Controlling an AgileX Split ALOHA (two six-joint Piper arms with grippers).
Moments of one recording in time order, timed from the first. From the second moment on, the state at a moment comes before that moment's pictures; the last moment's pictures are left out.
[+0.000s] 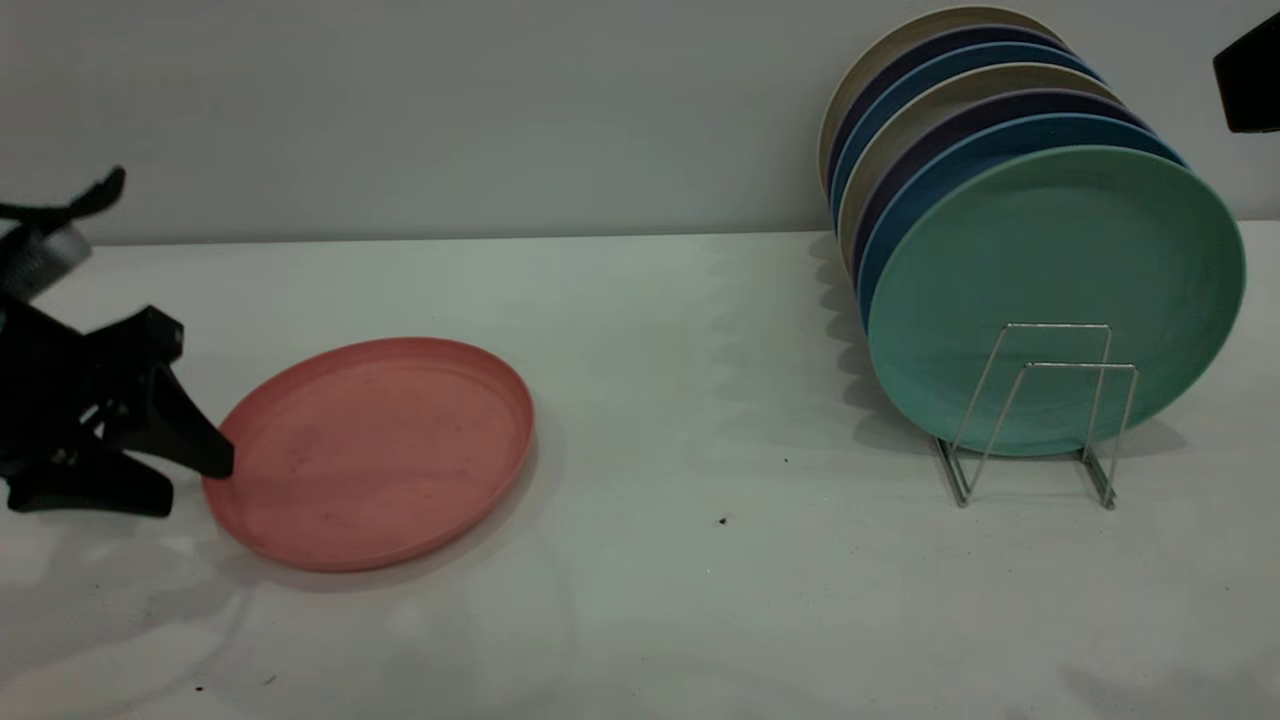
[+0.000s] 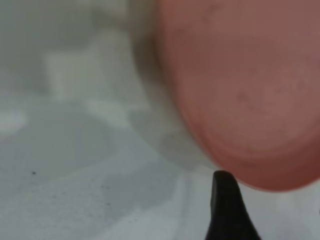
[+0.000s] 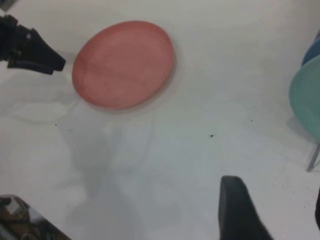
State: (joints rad) left arm 0.17 2.00 -0.81 -1.21 0.39 0.99; right arm 0.10 0.99 -0.60 0.96 0.61 -0.97
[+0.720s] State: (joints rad) left arm 0.17 2.17 -0.85 -1.56 0.37 1.24; right arm 0.10 0.99 -0.60 0.96 0.61 -0.97
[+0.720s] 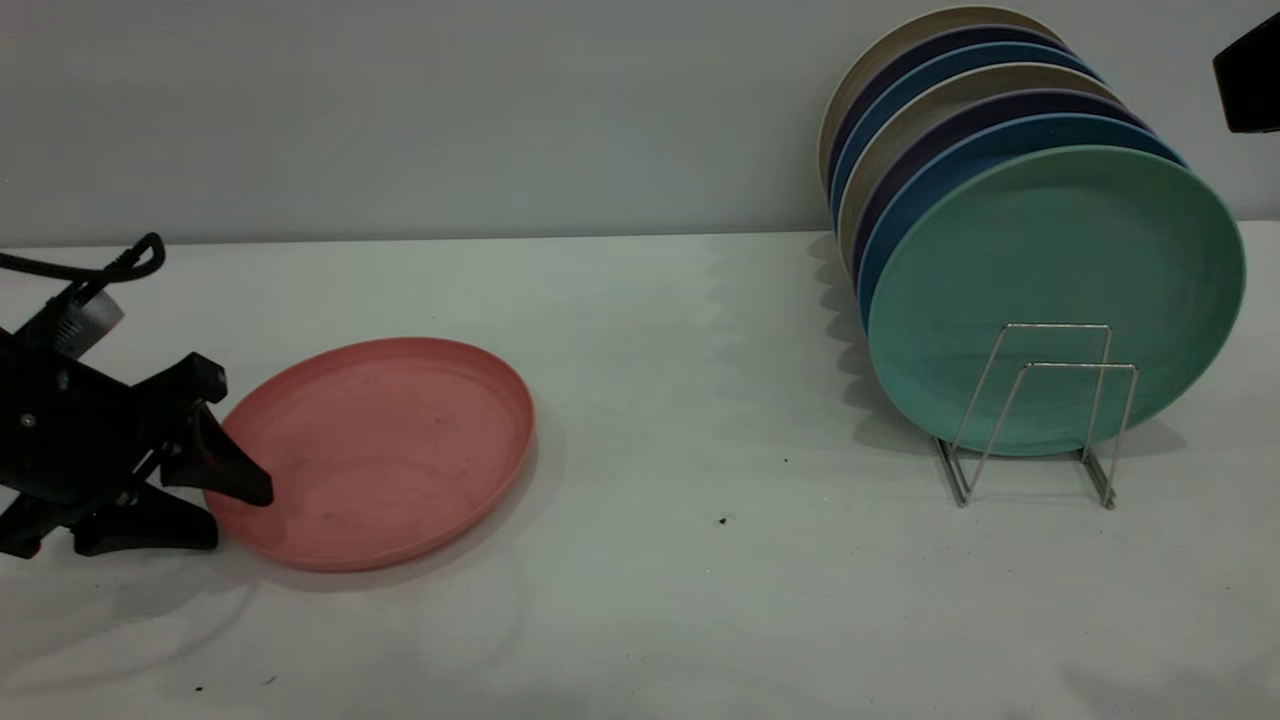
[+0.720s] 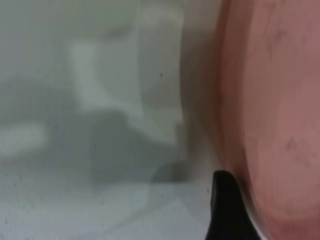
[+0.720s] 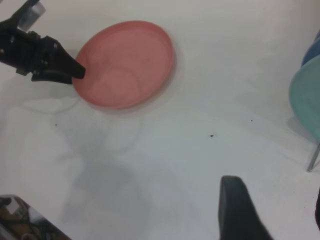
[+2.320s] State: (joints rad) left arm 0.11 2.05 -0.91 -1.65 0.53 1.46; right arm 0.10 1.23 -0.60 1.29 0.63 -1.22
